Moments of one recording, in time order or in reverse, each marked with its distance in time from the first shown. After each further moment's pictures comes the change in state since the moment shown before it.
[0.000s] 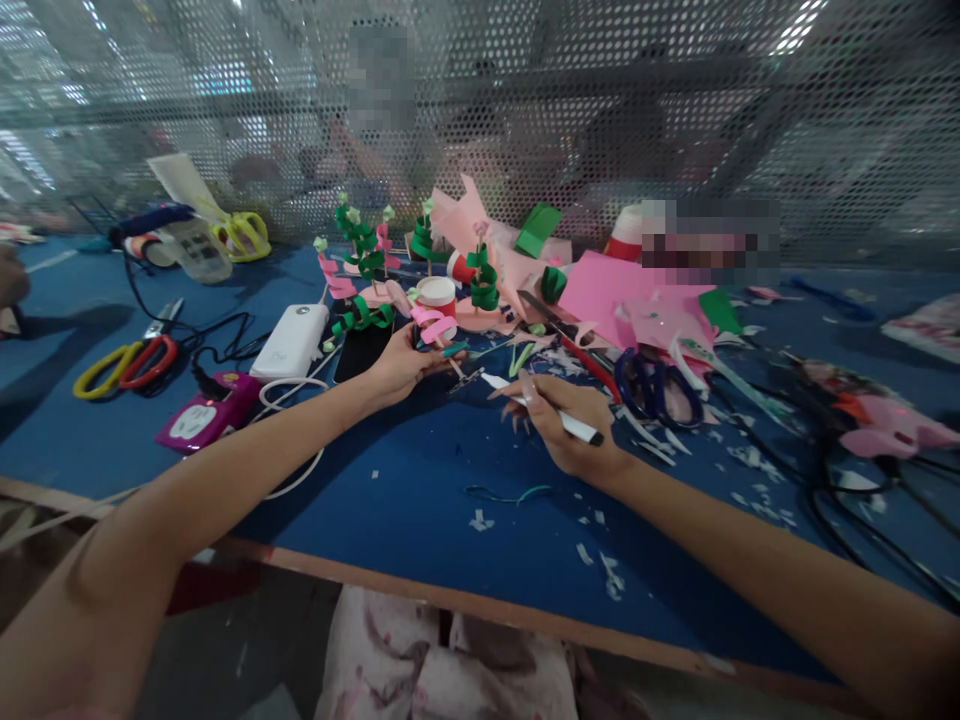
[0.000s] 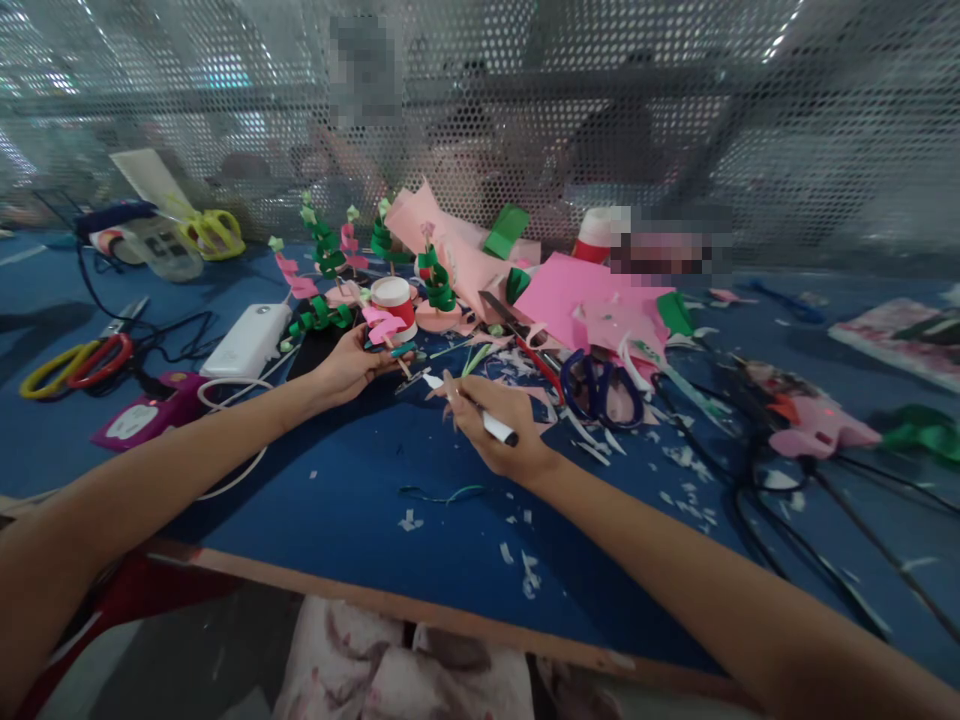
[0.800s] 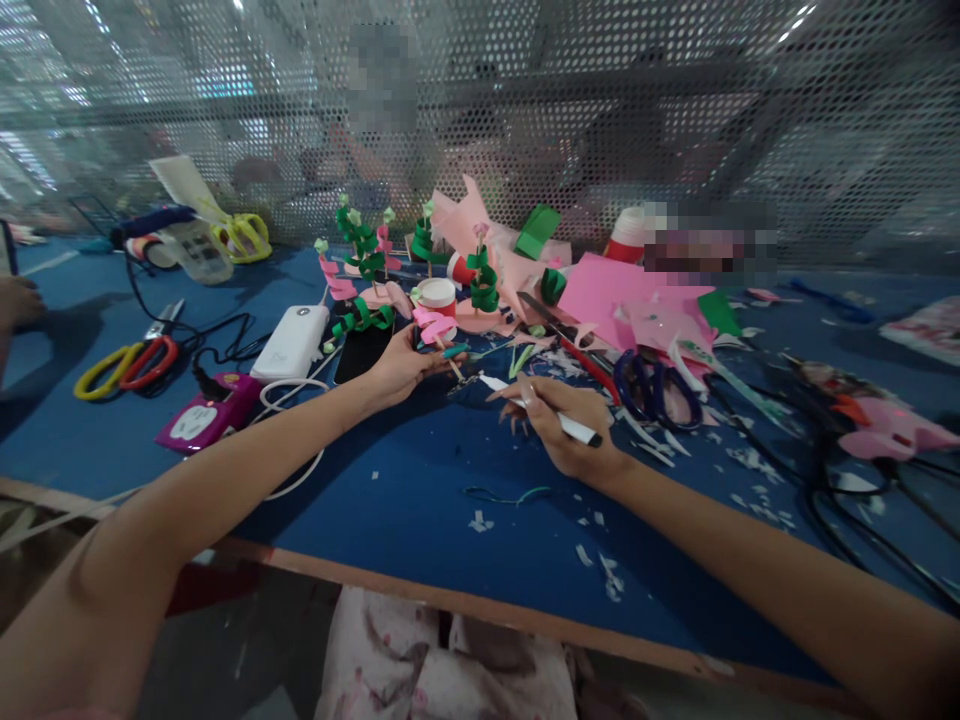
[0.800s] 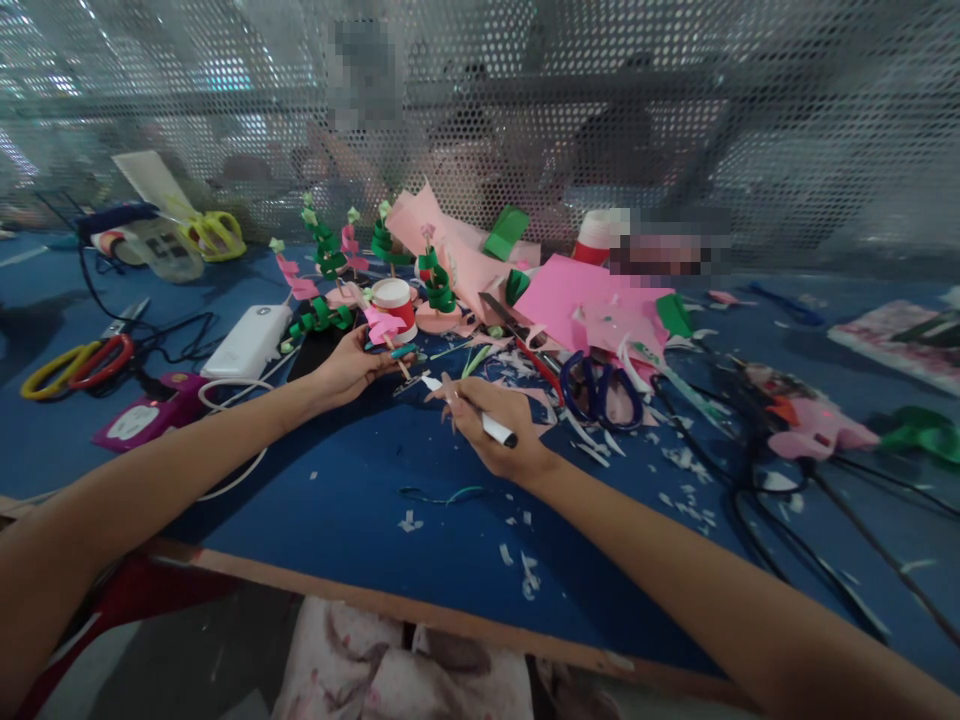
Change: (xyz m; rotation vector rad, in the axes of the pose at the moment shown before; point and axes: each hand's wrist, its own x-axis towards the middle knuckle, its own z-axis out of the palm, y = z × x) left_hand -0.002 0.002 0.001 -0.004 -0.007 -0.007; right_hand 0.000 -0.001 -0.001 0.006 -0.013 0.006
